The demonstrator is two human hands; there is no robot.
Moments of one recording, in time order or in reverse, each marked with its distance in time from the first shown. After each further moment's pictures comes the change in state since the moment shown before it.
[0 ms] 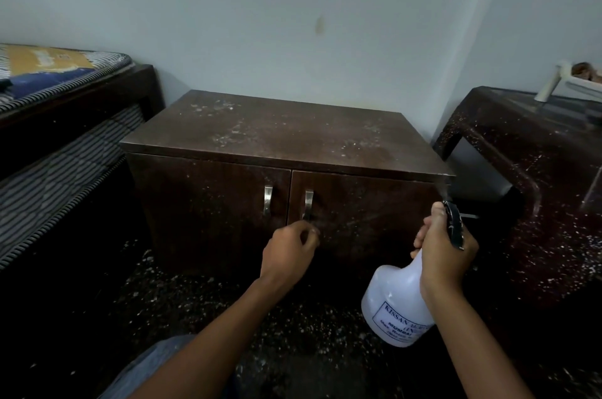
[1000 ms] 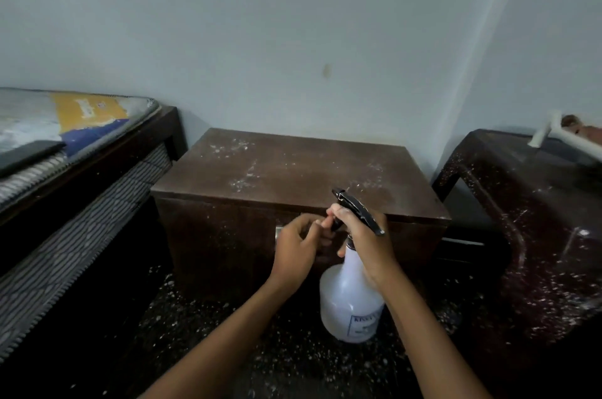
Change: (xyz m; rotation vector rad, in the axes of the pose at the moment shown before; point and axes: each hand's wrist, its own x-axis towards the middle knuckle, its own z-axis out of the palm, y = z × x) left_hand 0.013 0.076 -0.056 -0.573 0.145 0.027; right_hand -0.030 -0.087 0.074 -0.013 -0.754 0.014
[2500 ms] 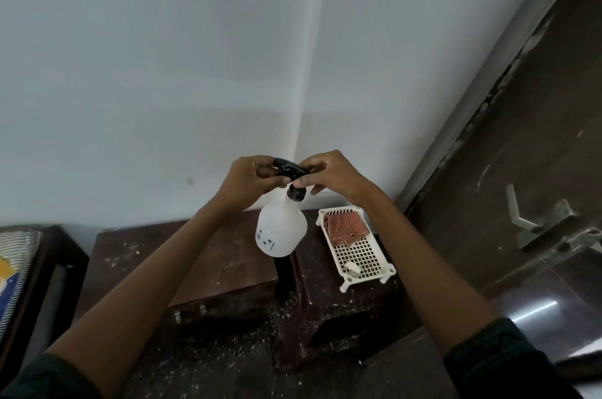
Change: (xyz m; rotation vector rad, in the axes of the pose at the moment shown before) left_hand 0.155 0.579 0.126 0.275 -0.533 0.158; right_hand 0.132 -0.564 -0.216 -0.477 -0.186 0.182
